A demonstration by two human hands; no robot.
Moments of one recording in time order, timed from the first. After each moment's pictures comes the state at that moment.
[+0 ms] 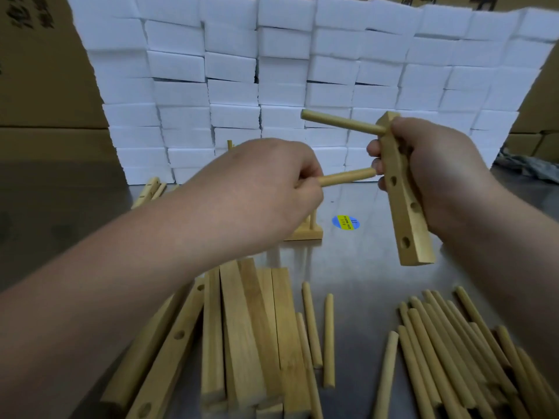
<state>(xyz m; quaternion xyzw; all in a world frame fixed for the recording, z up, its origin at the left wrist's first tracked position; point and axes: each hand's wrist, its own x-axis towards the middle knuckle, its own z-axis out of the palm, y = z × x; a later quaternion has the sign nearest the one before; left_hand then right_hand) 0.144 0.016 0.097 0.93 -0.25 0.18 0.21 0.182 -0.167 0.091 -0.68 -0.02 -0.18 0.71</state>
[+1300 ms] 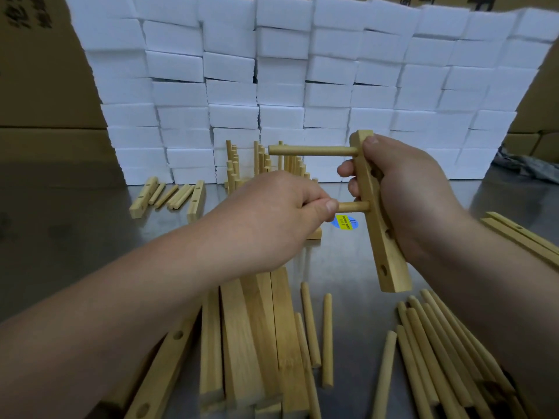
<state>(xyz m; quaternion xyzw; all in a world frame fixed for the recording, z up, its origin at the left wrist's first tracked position) 0.151 0.006 0.074 0.90 -0.26 0.08 0.33 0.166 -0.142 0.074 -0.71 -0.05 -0.18 0.68</state>
